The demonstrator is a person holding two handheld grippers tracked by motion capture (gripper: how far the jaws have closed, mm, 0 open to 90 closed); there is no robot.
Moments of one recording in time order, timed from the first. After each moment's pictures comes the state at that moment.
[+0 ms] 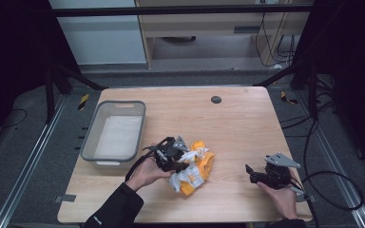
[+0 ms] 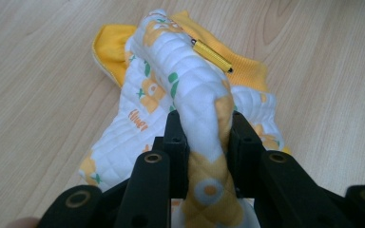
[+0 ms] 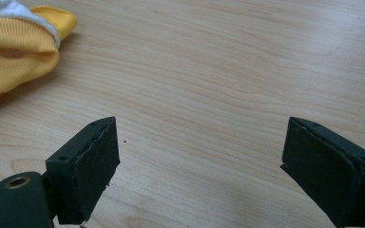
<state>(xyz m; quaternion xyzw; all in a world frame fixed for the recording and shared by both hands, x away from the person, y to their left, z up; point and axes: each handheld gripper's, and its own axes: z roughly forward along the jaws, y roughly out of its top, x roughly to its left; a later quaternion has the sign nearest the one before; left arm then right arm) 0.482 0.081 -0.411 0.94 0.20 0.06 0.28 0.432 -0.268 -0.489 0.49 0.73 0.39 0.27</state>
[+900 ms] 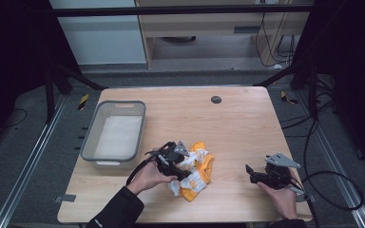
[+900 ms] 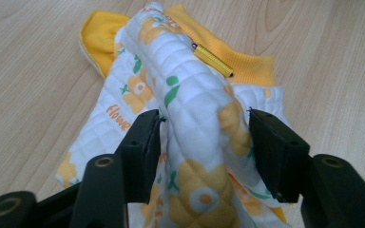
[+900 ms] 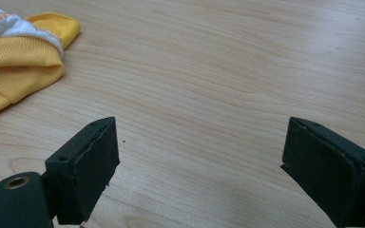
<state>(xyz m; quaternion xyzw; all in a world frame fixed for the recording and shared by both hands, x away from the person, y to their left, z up) 0.478 0.081 -0.429 0.94 0.20 0.06 0.28 0.432 -0.269 -0.489 0.49 0.73 0.39 0.28</state>
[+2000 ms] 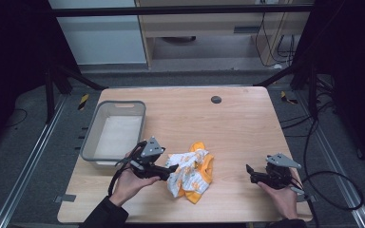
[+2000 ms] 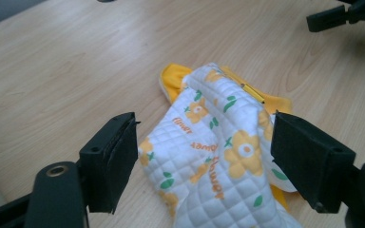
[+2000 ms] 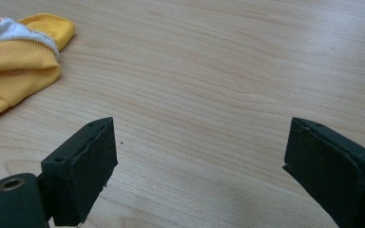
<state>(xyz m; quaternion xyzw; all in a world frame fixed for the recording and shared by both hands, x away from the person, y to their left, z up) 0.449 0.146 -0.401 0.85 0.28 0.15 0.42 0.433 -0.270 -0.490 0.49 0.73 0.39 0.28</state>
